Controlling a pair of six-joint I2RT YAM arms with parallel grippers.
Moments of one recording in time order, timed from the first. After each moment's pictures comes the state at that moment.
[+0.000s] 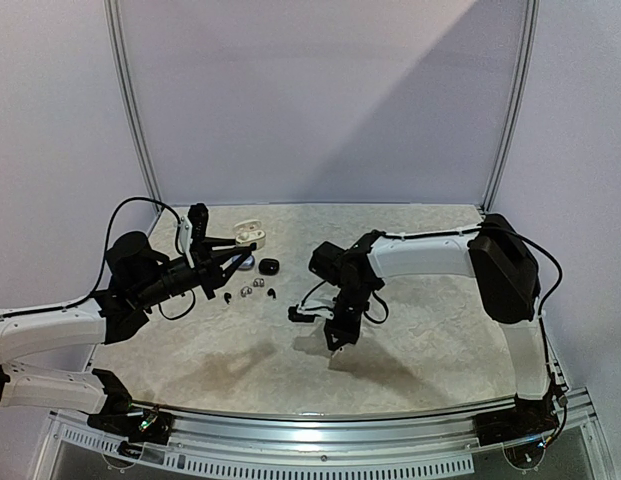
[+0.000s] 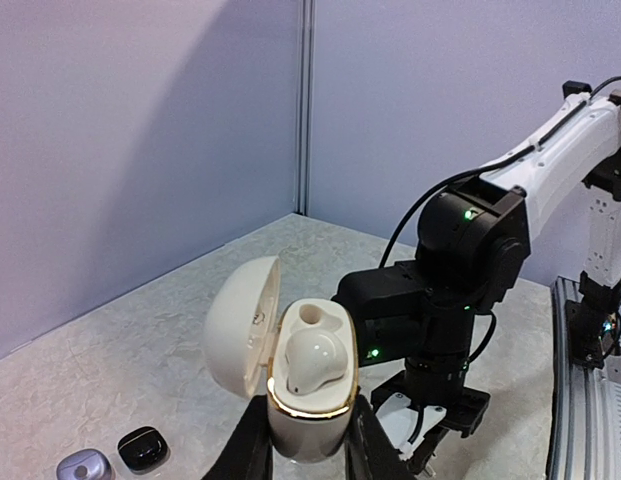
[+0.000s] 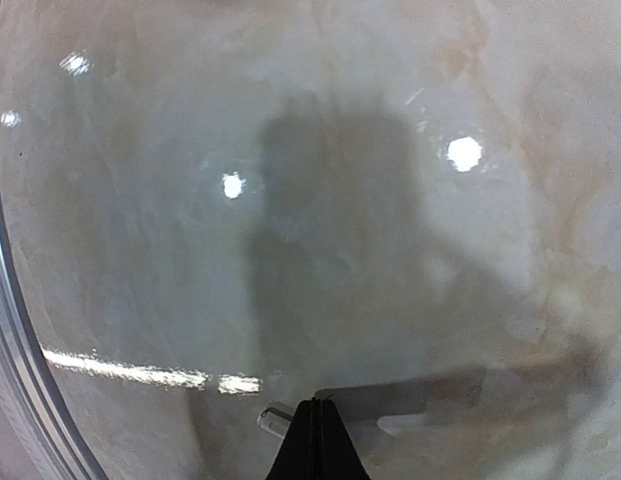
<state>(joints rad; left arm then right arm) -0.64 1.04 0.46 0.60 0.31 -0.06 0.93 2.19 1.64 -0.91 -0.33 -0.41</state>
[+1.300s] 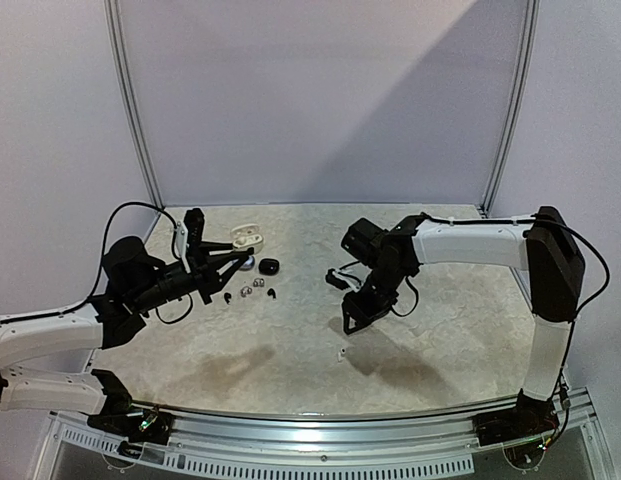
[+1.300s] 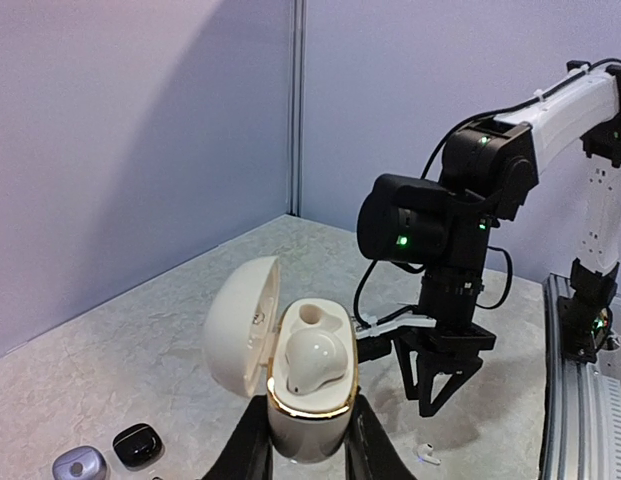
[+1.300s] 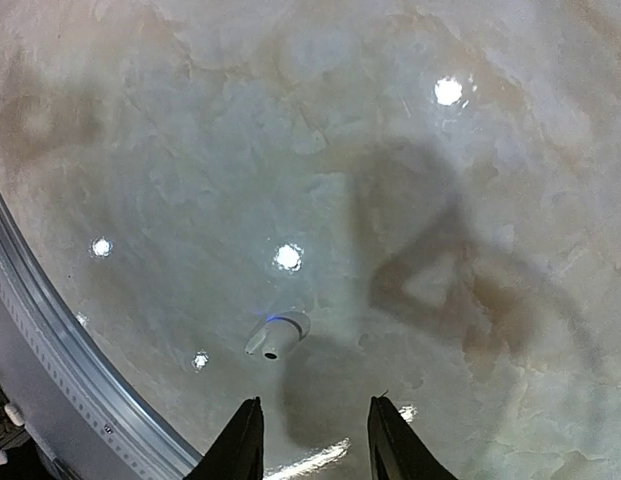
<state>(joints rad) -0.64 1.00 0.43 0.61 0.33 -0.06 0.85 1.93 1.45 -0.85 -0.29 0.18</state>
